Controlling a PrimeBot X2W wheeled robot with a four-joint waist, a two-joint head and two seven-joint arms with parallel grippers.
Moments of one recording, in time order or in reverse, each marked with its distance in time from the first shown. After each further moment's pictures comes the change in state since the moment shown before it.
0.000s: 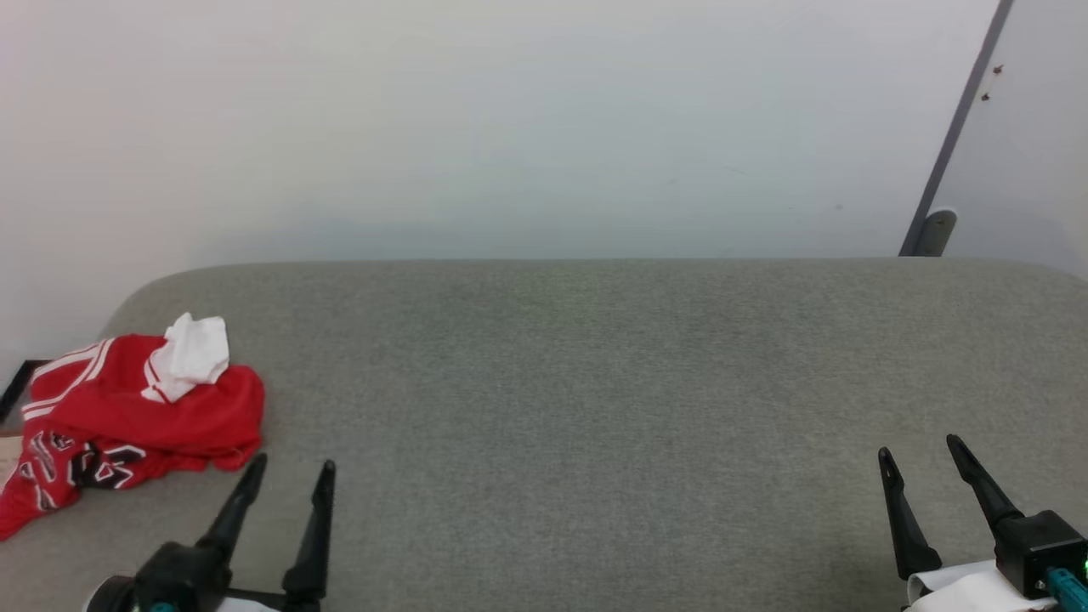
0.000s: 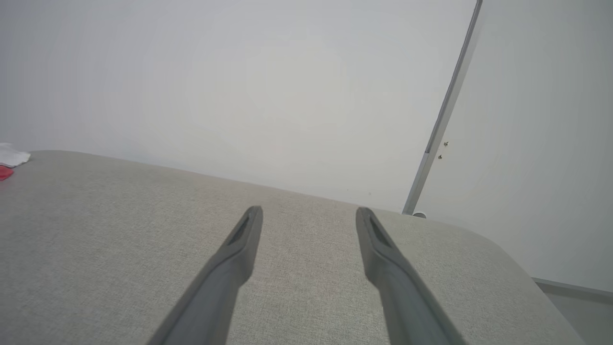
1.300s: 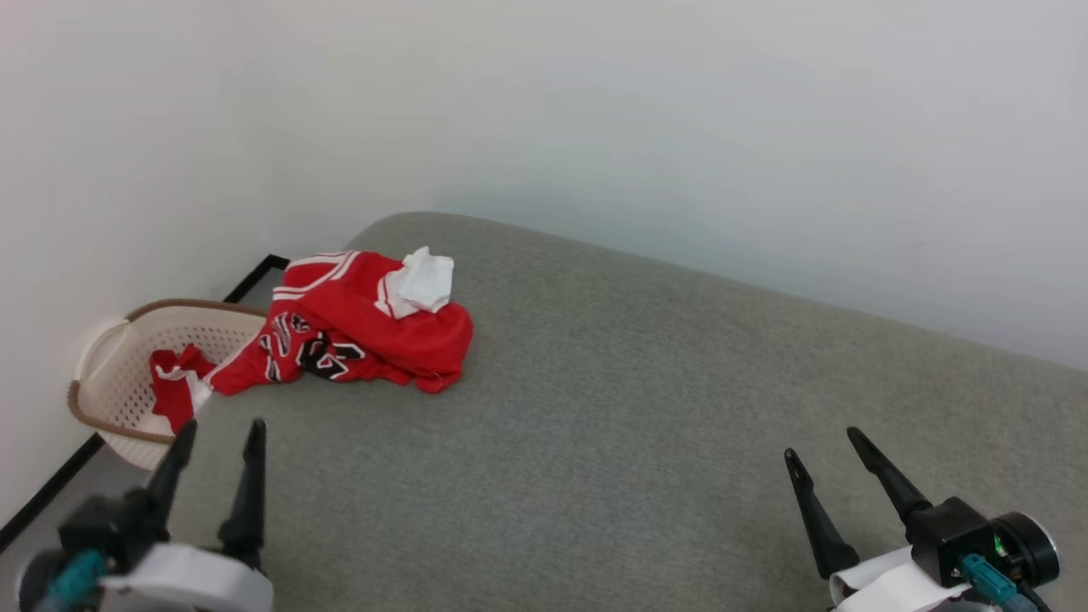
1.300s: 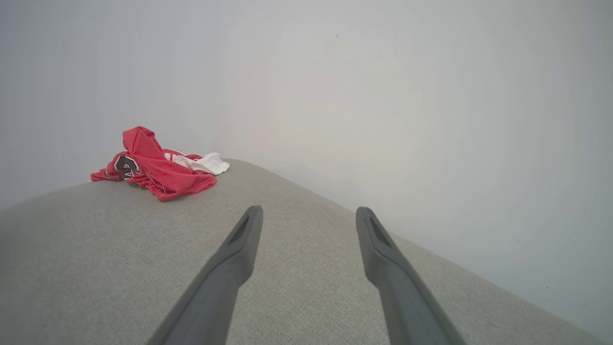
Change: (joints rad) left arm -0.098 0.054 0.070 0.115 -0.091 0.000 0.009; right arm -0.056 0.001 0.186 0.031 0.047 0.000 -0.002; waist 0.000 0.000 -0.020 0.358
